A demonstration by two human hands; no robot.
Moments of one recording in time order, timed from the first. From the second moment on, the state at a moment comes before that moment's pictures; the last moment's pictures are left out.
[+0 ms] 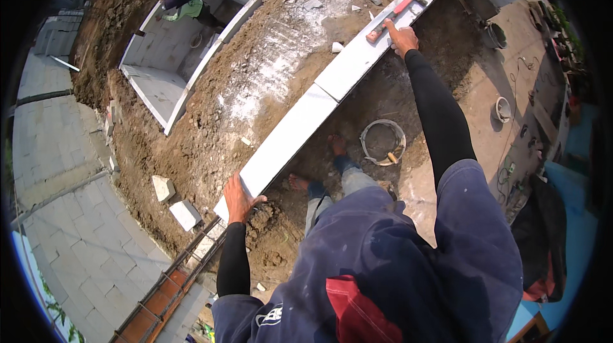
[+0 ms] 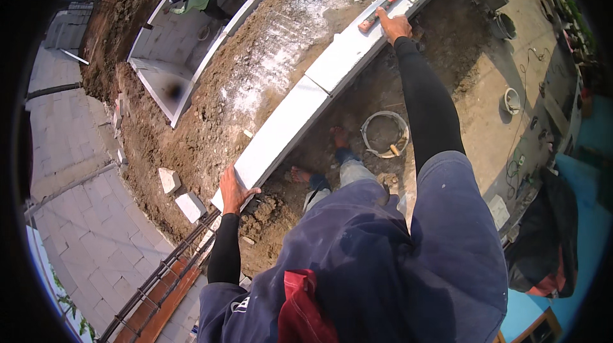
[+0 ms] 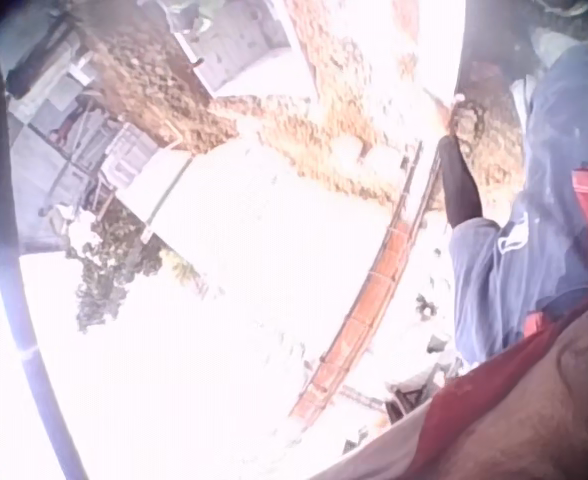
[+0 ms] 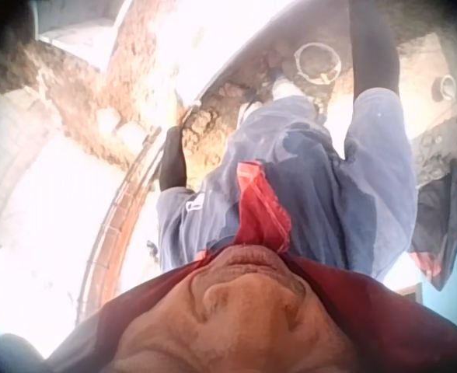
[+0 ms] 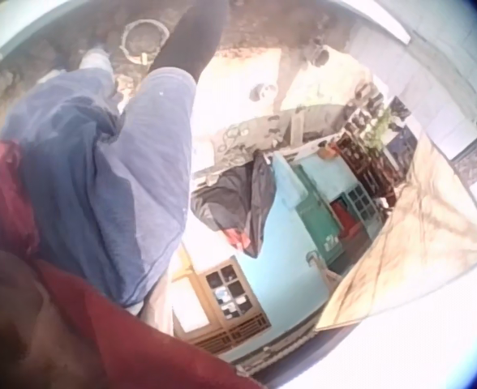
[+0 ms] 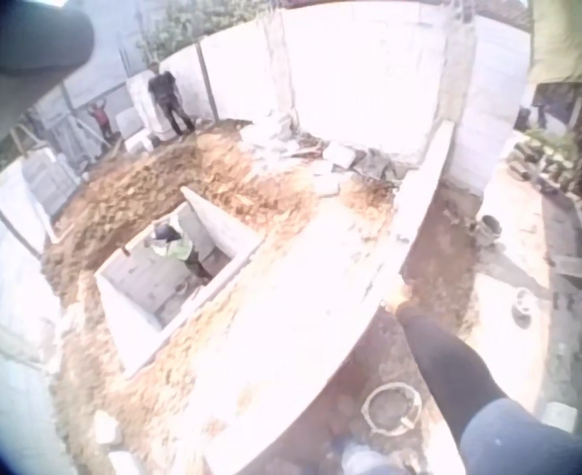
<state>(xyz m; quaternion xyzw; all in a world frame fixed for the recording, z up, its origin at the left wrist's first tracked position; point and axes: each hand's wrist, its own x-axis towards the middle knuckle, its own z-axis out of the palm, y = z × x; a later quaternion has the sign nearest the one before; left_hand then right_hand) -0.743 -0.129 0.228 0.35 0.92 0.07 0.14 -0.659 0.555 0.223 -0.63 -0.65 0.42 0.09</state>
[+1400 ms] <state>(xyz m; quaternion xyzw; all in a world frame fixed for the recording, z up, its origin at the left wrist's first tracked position) -0.631 -0.289 0.138 0.04 0.94 0.33 0.10 -0.553 0.167 0.388 -0.28 -0.74 0.57 -0.22</state>
